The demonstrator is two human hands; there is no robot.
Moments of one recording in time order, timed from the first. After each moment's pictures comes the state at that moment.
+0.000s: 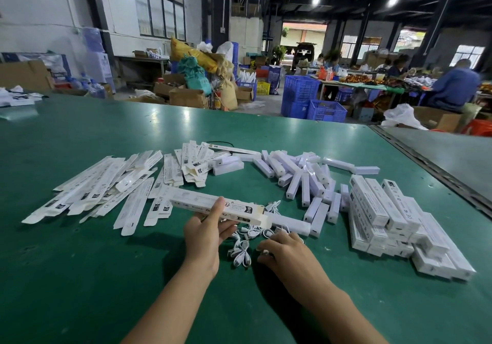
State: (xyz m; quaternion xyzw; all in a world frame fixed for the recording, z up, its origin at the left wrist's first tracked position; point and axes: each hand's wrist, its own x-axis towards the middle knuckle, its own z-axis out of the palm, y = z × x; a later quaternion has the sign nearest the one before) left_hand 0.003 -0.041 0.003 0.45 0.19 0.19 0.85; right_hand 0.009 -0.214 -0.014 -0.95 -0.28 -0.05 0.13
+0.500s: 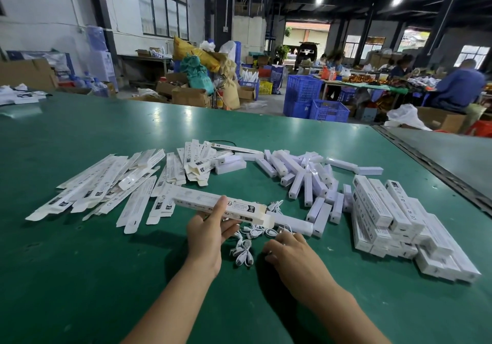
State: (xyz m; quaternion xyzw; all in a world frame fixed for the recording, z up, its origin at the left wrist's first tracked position) left_hand 0.003 -0.040 0.002 0.45 0.19 0.19 0.85; right_hand 0.008 -0.217 -0.015 -0.96 -0.28 -0.05 0.07
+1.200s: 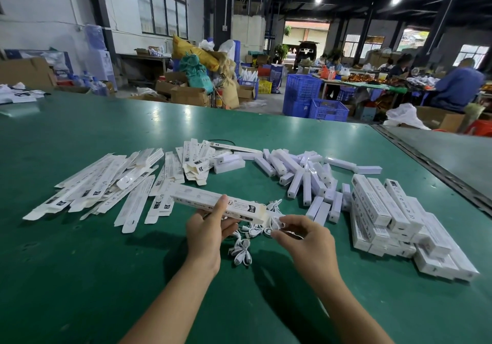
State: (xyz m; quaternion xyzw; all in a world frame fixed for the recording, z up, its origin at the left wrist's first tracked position) left_hand 0.002 -0.043 0.003 0.46 0.19 0.20 0.84; right_hand 0.003 -0.218 0.009 -0.81 -0.05 -0.09 0.58
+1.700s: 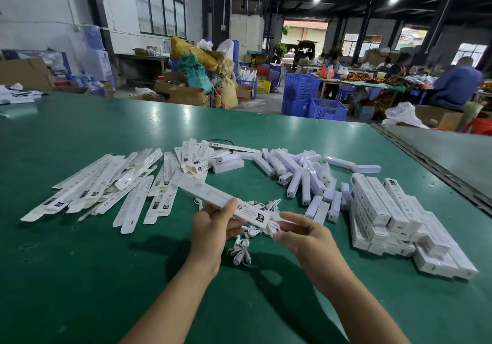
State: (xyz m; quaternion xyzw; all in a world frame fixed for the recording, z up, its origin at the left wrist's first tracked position) left_hand -0.001 -0.047 0.003 0.54 0.11 0.18 0.82; right_hand 0.012 -0.227 0.011 -0.63 -0.03 0.10 0.77
